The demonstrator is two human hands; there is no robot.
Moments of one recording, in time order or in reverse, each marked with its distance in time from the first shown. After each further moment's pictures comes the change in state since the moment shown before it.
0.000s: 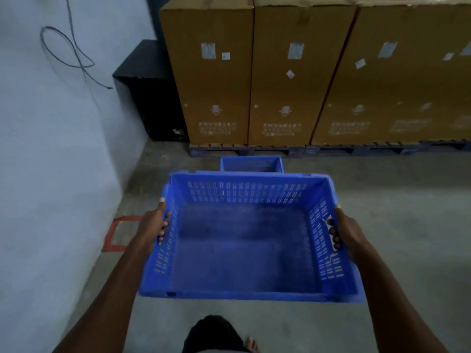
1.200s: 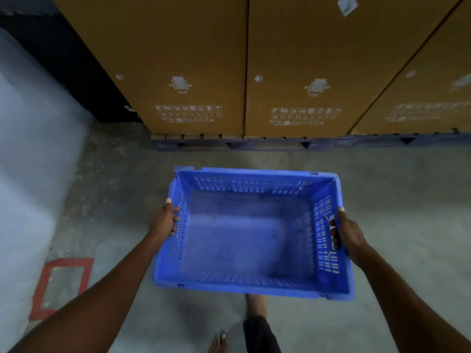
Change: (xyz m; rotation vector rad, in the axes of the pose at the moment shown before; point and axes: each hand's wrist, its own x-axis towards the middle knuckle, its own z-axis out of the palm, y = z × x) left_hand 0.709 0.082 0.343 0.156 0.002 -0.206; right_hand 0.750 -0.089 0.194 -0.110 0.041 0.219
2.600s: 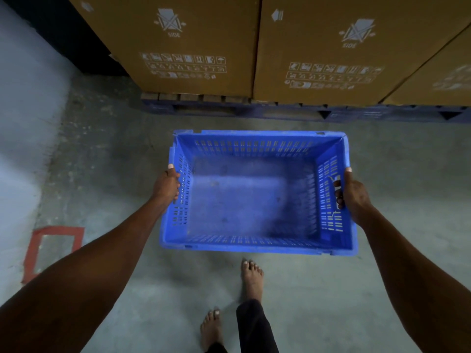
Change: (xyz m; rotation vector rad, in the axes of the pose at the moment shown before) left_hand 0.127 -0.026 0.067 -0.019 0.070 -0.049; right_hand 0.149 -0.006 0.055 -0.100 0.015 -0.061
